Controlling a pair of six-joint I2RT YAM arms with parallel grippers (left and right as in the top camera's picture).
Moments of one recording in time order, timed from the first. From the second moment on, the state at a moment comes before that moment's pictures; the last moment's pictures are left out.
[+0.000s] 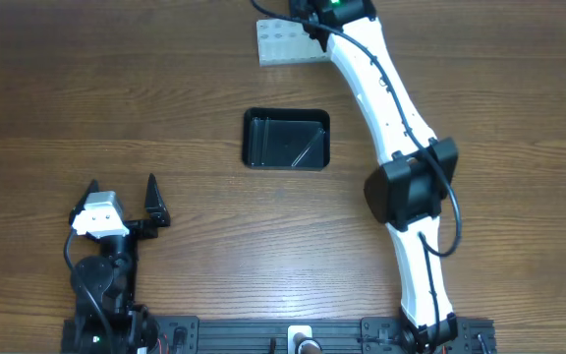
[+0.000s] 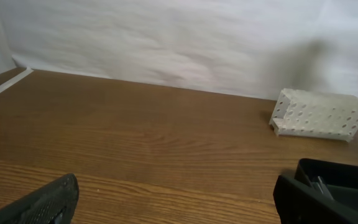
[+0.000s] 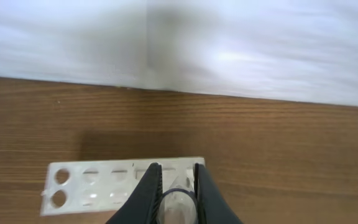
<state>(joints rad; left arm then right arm) 0.02 0.01 0.01 -0.07 -0.06 -0.11 0.39 2.35 2.49 -0.85 0.38 0.16</state>
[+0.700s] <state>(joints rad) 0.02 0.01 0.01 -0.07 -0.06 -0.11 0.46 2.22 2.51 -1.49 0.22 0.59</state>
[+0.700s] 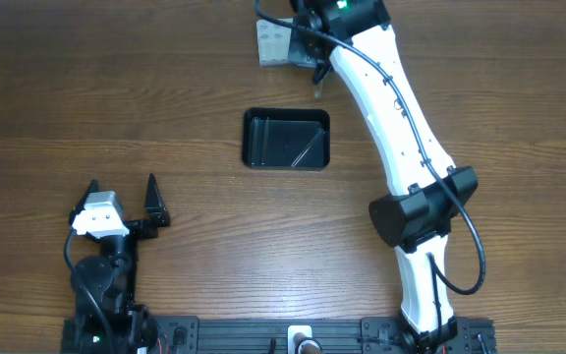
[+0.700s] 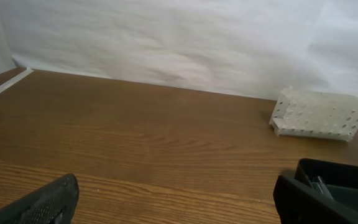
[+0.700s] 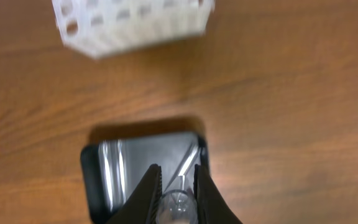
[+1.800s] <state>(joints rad) 0.02 0.01 0.01 -0.07 -0.06 -0.11 0.47 2.41 2.42 -1.55 -0.02 0.69</state>
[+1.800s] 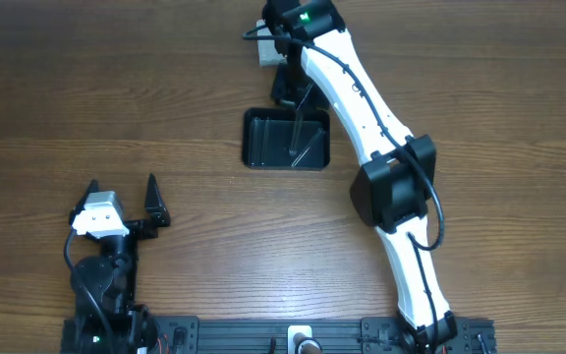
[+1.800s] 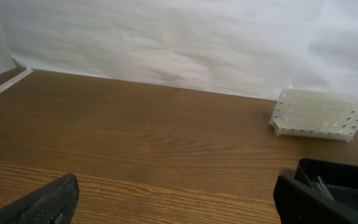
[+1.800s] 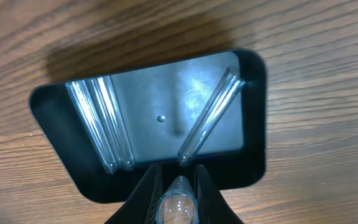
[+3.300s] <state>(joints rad) 0.02 0.01 0.01 -0.07 -0.06 -0.11 0.48 2.57 2.42 -1.48 -0.06 0.71</state>
